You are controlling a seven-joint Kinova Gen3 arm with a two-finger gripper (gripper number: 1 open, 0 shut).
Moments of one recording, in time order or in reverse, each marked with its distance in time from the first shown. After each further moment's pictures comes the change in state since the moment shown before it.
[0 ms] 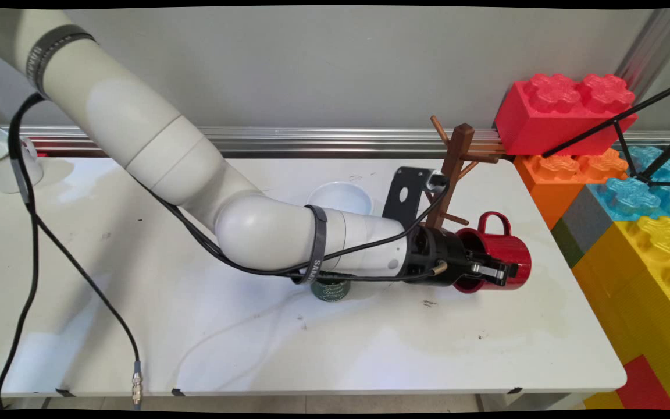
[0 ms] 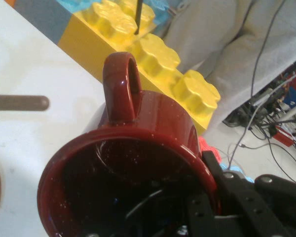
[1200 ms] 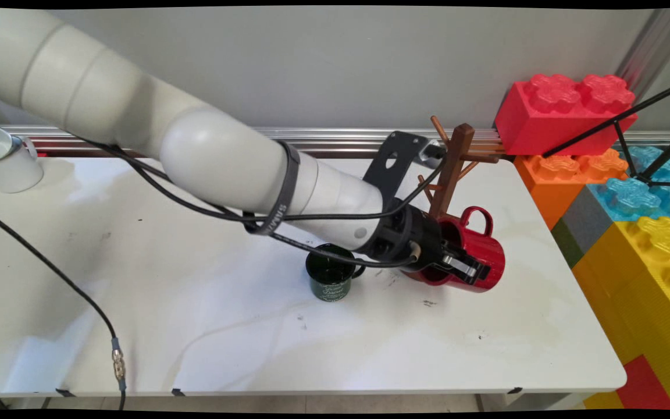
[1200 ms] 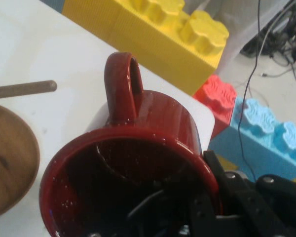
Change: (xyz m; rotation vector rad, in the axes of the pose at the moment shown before) arm 0.047 0.026 -0.061 0.056 -0.204 0.150
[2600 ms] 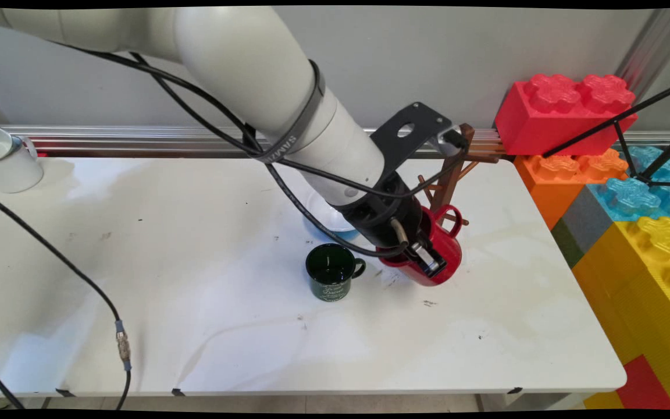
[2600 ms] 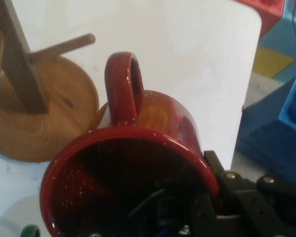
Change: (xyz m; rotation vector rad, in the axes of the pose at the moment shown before) arm 0.055 0.010 -0.029 0.136 -0.318 0.205
